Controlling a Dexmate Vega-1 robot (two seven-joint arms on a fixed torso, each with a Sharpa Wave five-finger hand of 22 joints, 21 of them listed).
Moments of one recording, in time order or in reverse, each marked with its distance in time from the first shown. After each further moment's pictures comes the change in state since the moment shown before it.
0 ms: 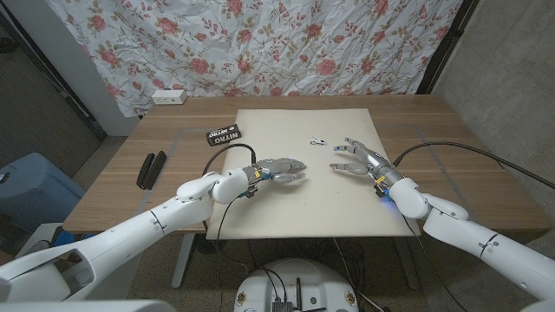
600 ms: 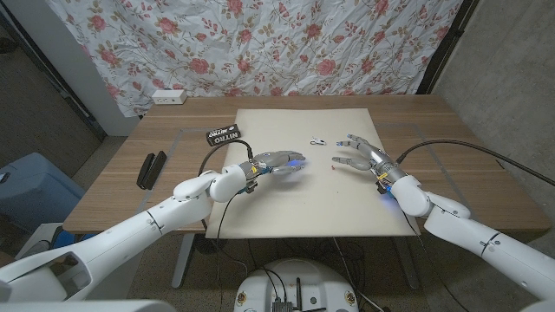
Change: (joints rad) left arm 0.040 0.009 -0.056 -0.037 -0.025 -0.008 0.058; left_hand 0.000 0.000 0.008 -0.002 0.000 0.005 -0.005 0.000 0.000 0.000 0.000 0.000 0.000 0.005 -0.005 0.000 0.000 0.030 0.005 0.004 0.000; right arm -0.006 0.001 0.022 -0.005 0.029 0.008 -0.019; right_hand -0.050 0.021 -0.007 0.016 0.000 -0.003 0.011 0.005 0.000 0.028 -0.008 0.004 0.000 0.022 -0.014 0.015 0.000 0.032 -0.003 0.002 0.000
